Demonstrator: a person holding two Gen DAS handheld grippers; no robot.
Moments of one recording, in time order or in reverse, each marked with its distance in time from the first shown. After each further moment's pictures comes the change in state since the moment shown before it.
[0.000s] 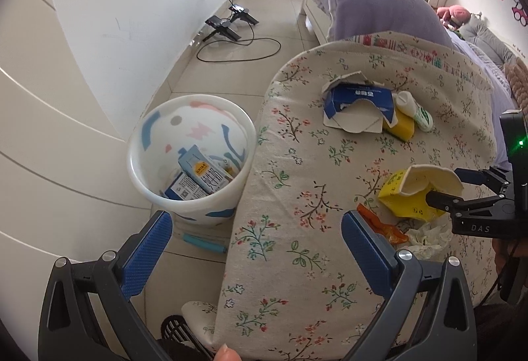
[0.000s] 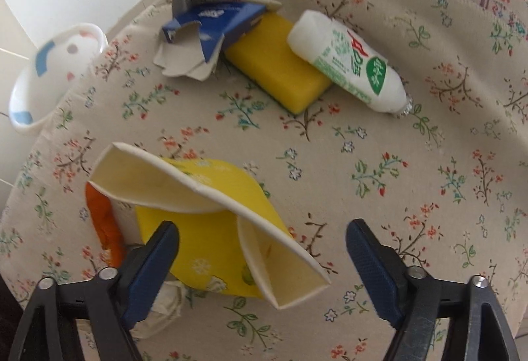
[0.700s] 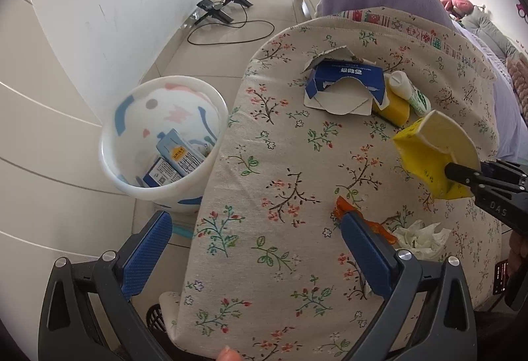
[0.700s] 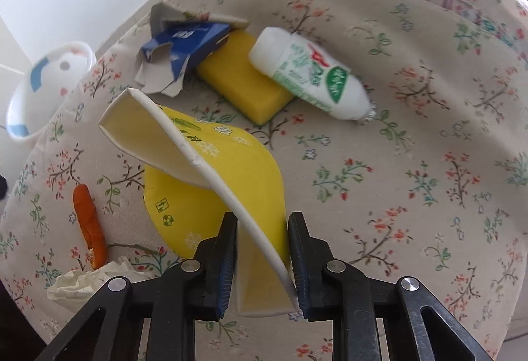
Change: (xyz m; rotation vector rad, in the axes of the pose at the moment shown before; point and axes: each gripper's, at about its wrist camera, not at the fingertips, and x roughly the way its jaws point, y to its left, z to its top) left arm 0.026 -0.033 0.000 -0.008 0.079 -0.011; right arm -0.020 -0.028 -0.007 0.038 -0.055 -0.004
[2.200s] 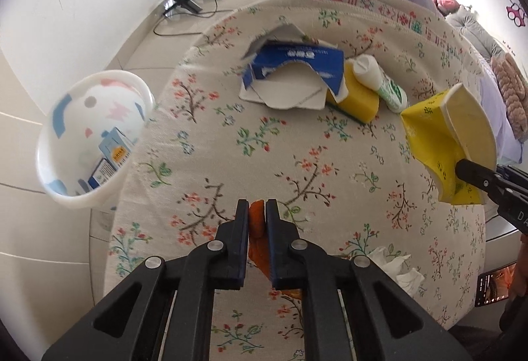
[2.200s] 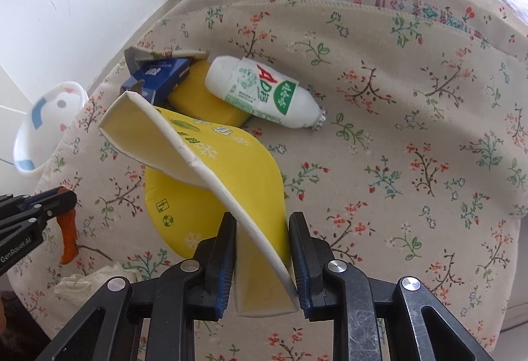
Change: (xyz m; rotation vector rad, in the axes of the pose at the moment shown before) left arm 0.034 -0.054 0.011 0.001 0.020 -0.110; right arm -0.027 -0.031 -0.008 0.110 -0.067 0.021
